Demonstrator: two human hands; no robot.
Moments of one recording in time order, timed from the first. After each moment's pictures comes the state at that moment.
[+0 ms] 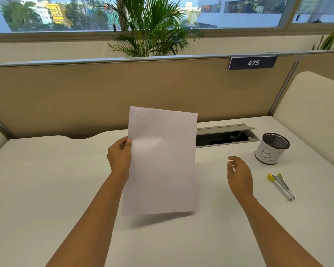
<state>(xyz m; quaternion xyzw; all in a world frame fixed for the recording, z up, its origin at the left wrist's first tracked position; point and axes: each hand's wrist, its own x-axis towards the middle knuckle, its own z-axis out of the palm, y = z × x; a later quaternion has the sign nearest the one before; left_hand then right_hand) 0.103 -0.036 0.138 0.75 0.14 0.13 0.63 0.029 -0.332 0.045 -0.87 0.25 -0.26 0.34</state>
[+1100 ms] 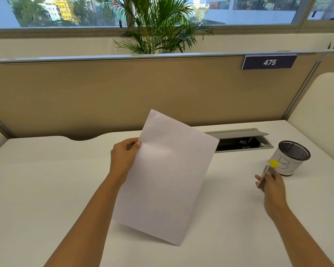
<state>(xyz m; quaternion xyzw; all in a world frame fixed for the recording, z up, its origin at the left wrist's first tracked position) 0.135 -0.031 0.136 0.80 0.05 0.06 0.60 0.040 -0.383 0.047 -0.62 0.35 -0.26 0.65</state>
